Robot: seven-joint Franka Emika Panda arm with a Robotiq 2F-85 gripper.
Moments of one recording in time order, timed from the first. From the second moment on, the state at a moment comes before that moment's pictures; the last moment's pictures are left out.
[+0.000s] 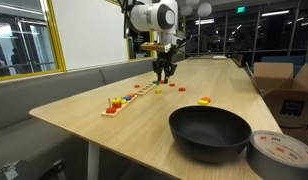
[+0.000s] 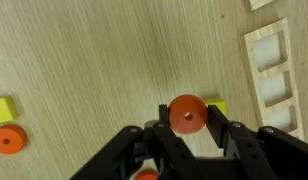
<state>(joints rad) -0.02 0.47 -0.01 -1.72 0.12 2.20 0.18</state>
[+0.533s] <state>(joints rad) 0.04 0.36 0.04 -1.88 0.12 2.20 0.17</state>
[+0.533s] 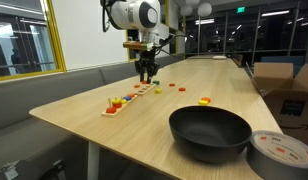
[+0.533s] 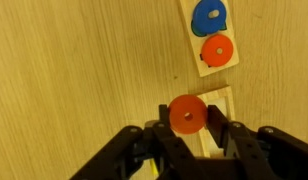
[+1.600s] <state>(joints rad) 0.13 0.15 0.06 -2.19 0.12 2.27 0.40</state>
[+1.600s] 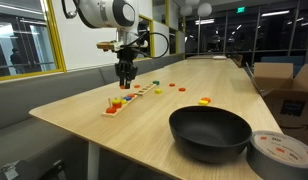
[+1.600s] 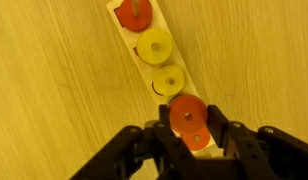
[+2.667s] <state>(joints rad) 0.13 0.10 0.10 -2.31 0.12 2.31 0.48</state>
